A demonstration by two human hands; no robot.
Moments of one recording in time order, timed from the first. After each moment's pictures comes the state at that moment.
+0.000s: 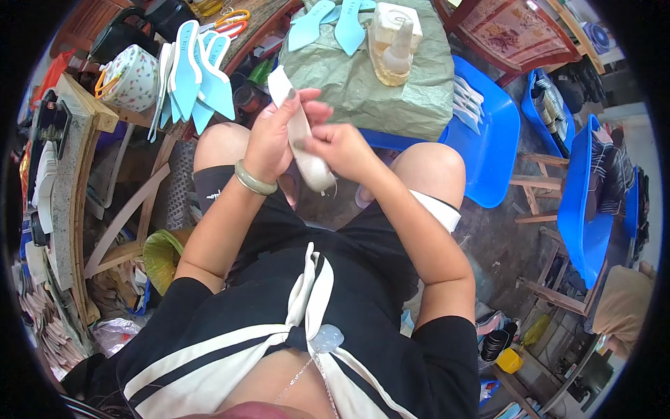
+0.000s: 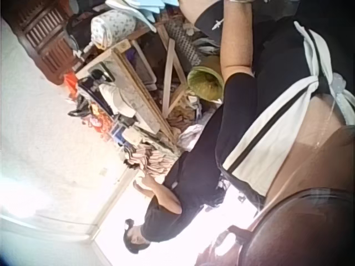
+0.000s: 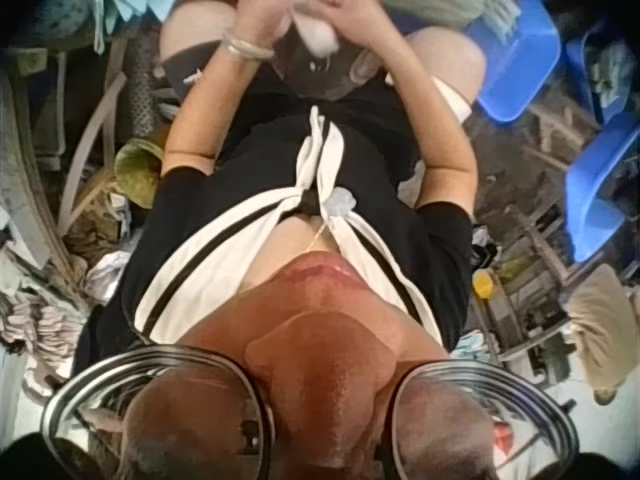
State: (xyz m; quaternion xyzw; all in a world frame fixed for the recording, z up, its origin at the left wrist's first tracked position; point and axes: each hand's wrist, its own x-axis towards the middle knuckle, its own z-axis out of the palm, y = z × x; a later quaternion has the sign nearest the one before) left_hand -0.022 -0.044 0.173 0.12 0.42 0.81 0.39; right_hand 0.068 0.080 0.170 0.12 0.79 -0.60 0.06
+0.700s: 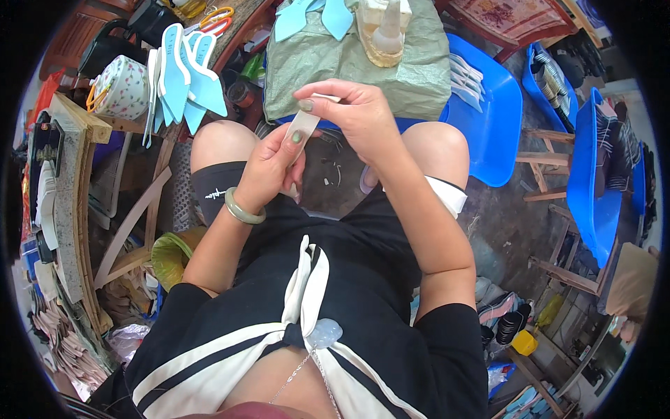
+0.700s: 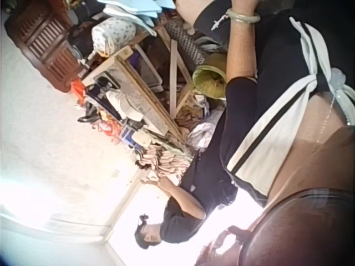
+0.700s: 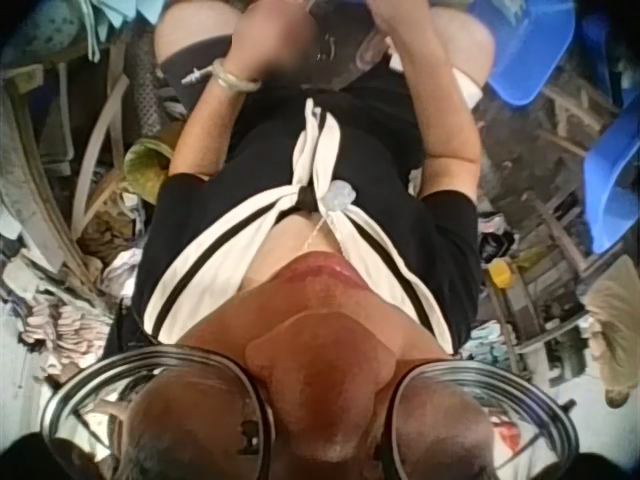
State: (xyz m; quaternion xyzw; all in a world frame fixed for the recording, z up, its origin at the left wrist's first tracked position) left_hand 0.009 -0.084 0.182 0.26 0.59 0.61 0.46; right_hand 0.079 0.097 0.204 0.07 0.63 -0.77 -0.11
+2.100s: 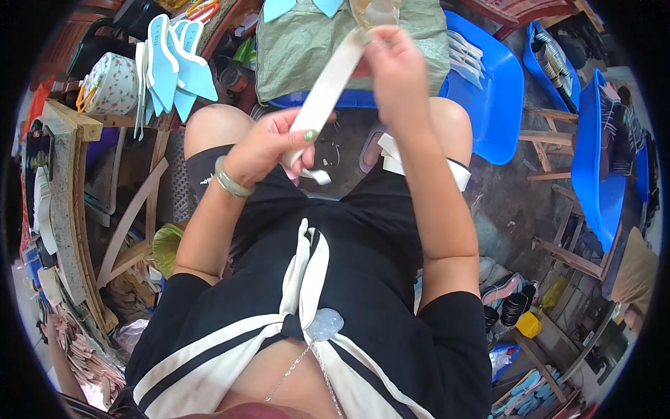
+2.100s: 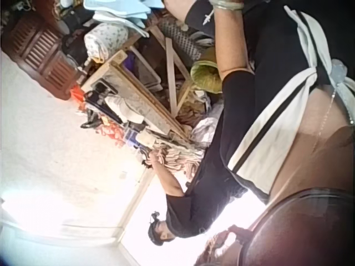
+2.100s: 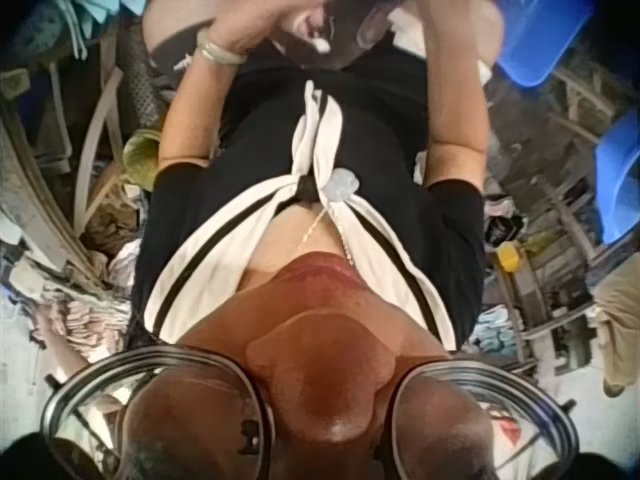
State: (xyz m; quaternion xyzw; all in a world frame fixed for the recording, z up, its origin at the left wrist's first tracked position) left_hand 0.002 -0.075 0.178 0.23 0.46 0.60 0.61; right_hand 0.085 0.125 0.195 0.17 0.57 -0.75 -0.30
